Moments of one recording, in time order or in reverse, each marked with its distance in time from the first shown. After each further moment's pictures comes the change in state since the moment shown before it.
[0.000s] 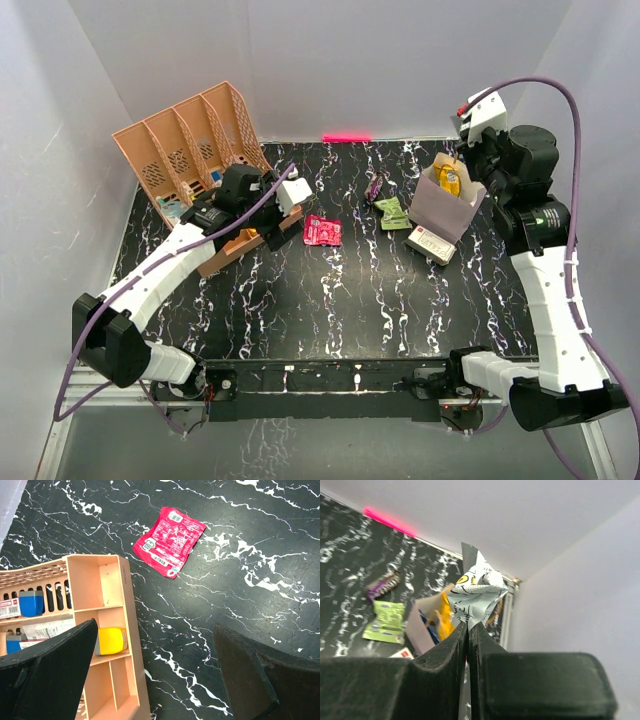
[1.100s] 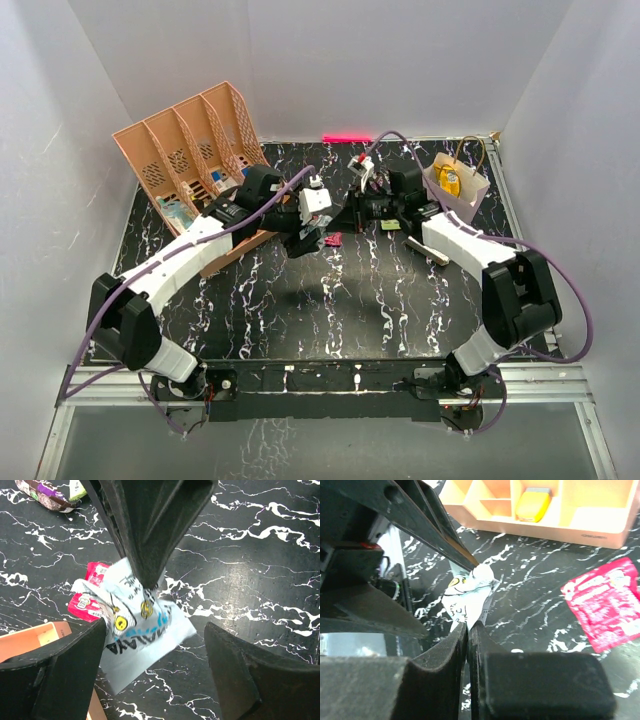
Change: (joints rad) left arm -0.061 0.116 0.039 0.026 0.298 0.018; right arm 0.265 0.481 -0.403 0.612 -0.940 0.712
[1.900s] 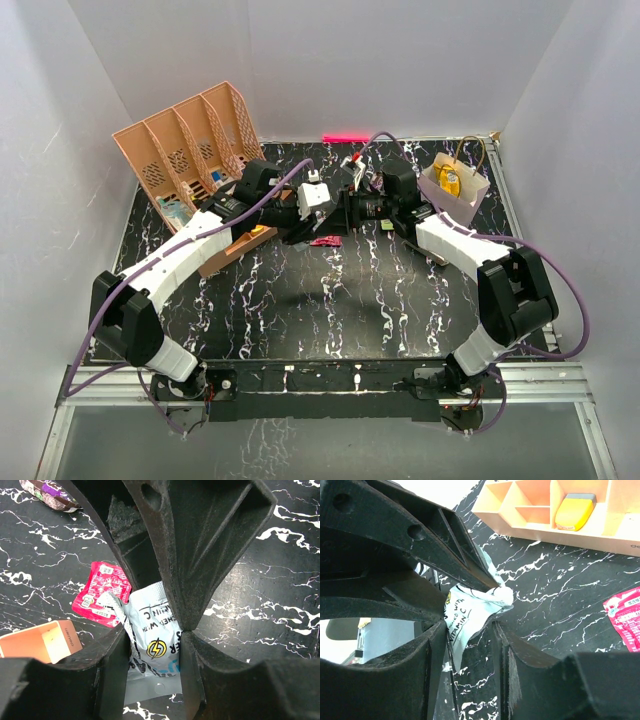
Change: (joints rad) left arm 0.009 0.013 0.049 -0.043 0.015 0.003; right arm 0.032 0.009 -0.005 0.094 -0.057 0.124
